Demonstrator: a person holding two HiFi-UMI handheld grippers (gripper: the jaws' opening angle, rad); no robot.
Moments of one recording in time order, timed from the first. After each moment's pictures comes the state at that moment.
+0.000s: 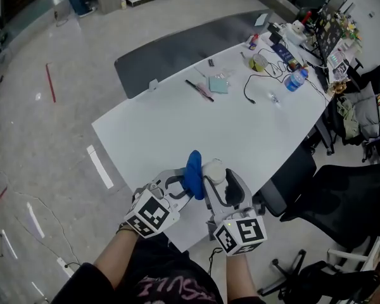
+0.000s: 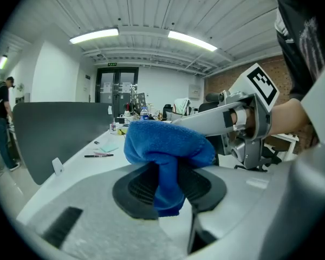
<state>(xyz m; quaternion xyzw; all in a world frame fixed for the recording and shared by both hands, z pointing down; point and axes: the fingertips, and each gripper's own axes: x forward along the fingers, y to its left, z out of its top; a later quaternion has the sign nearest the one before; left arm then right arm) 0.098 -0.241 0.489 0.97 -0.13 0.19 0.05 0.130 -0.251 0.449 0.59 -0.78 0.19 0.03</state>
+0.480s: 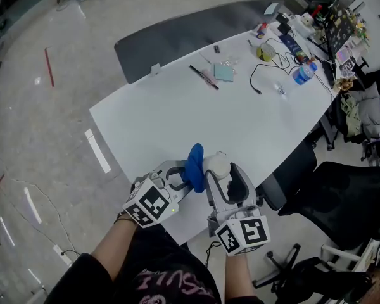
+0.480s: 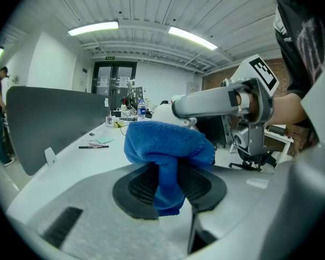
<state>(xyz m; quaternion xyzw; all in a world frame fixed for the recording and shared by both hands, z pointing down) 0.097 -0.242 0.518 0.97 -0.11 0.21 0.07 0.129 -0.252 0.449 0.59 -0.78 0.19 0.03</state>
